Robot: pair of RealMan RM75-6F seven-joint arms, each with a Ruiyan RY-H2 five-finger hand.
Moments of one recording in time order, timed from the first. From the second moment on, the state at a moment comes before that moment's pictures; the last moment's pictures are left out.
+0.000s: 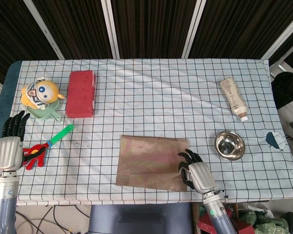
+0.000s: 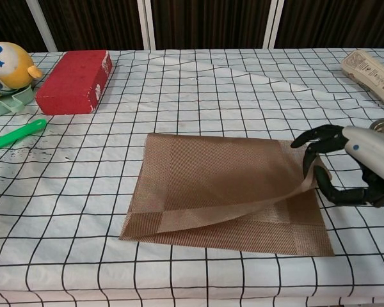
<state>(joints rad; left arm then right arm) -0.22 -1.35 -0.18 -1.58 1.41 1.52 0.10 0.29 -1.63 0.02 -1.68 -1.44 1.34 -0.25</state>
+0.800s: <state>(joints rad) -0.23 -1.32 -0.19 -1.61 1.37 1.45 0.05 0.71 -1.70 0.66 -1.56 -0.71 1.22 -0.63</state>
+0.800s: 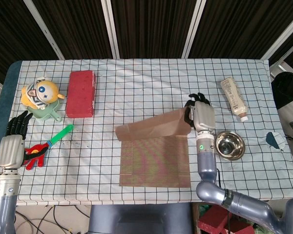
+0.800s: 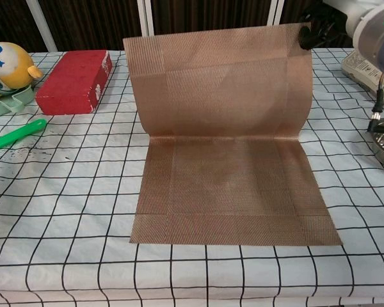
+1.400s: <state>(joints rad) -0.24 -1.31 -0.18 -1.62 1.36 1.43 0.06 0.91 -1.73 0.76 -1.22 -0.45 1.13 -0.72</state>
